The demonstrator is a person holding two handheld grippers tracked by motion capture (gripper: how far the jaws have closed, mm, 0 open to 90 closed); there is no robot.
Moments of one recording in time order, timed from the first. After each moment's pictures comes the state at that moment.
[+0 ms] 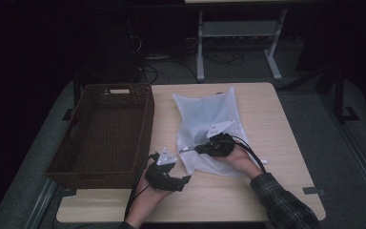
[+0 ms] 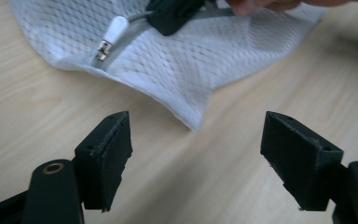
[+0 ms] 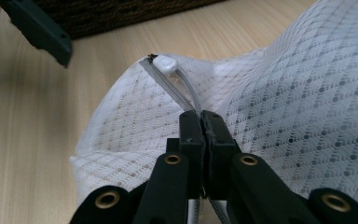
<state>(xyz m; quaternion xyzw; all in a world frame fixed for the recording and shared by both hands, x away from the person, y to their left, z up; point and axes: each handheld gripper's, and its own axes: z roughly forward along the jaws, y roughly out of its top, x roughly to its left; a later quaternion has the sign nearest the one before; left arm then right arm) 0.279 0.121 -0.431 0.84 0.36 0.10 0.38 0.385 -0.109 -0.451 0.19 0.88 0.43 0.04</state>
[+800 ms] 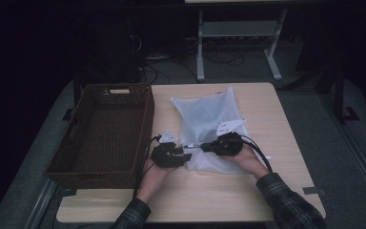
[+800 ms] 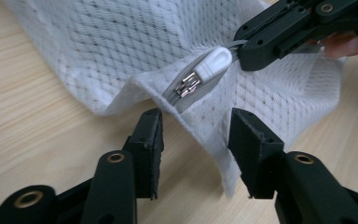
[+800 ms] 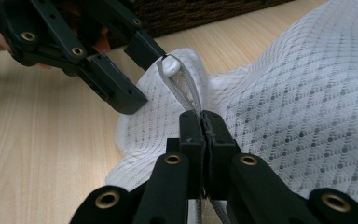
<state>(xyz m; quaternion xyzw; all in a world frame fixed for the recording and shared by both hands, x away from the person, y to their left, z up) 0.339 0.118 -0.444 0.82 0.37 0.07 0.43 0.379 -0.131 -0.442 0.19 0.86 0.46 0.04</state>
